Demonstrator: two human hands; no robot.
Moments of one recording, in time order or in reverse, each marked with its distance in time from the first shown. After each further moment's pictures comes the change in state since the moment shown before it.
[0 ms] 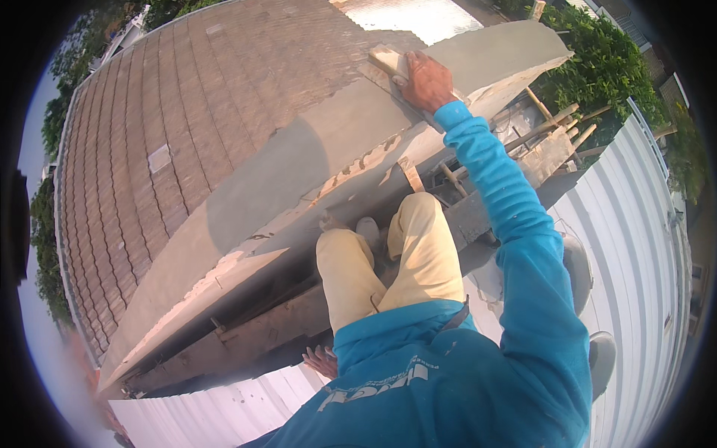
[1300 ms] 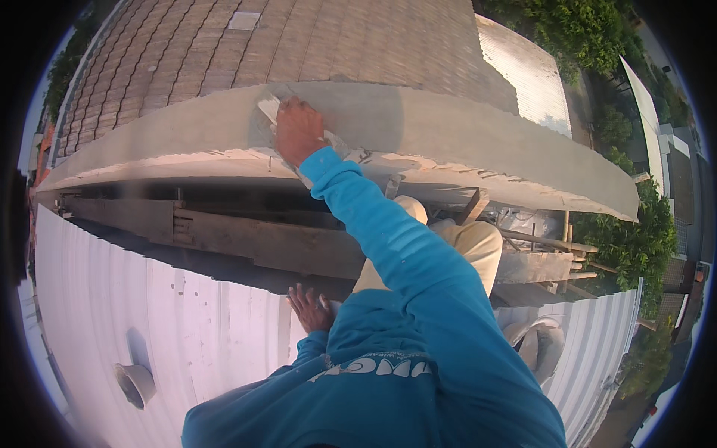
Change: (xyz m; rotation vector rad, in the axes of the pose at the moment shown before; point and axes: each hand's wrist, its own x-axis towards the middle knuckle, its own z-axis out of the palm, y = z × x) left_hand 0.029 0.042 -0.066 -0.235 -0.262 -0.269; right_hand -0.159 -0.505 -0.001 0.535 -0.348 -0.636
